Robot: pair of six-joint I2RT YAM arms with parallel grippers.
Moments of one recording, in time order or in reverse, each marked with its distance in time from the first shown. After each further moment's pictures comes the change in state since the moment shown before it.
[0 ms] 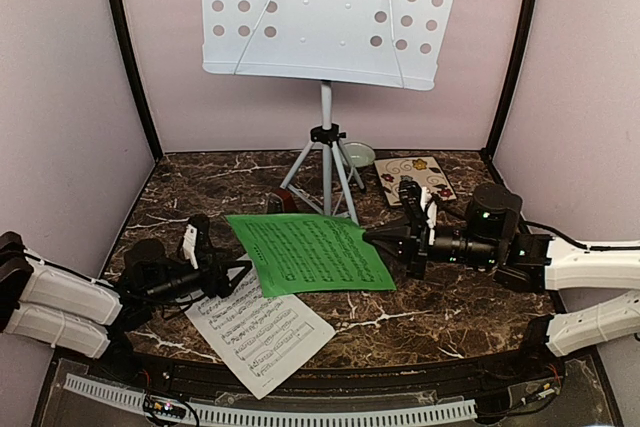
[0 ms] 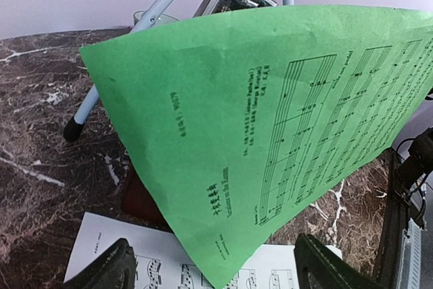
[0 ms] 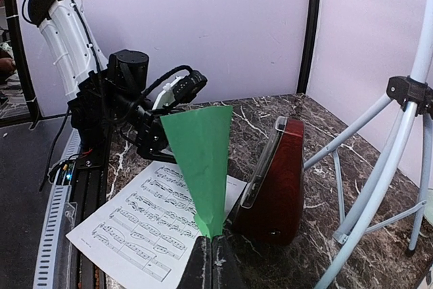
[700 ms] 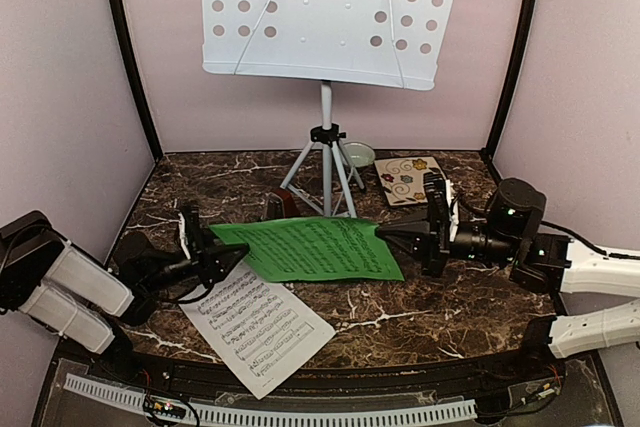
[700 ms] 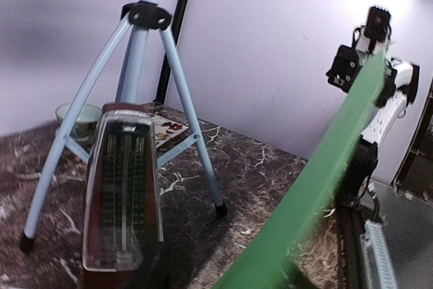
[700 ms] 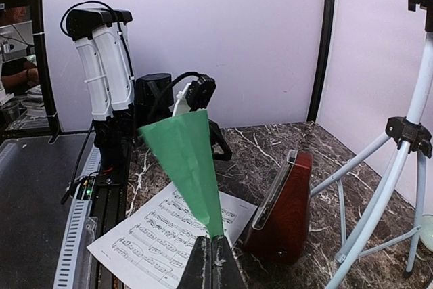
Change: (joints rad) left arm 0.104 0.241 0.007 0.561 0.342 0.050; right arm 0.000 -0.124 0.004 -0.038 -0.074 0.011
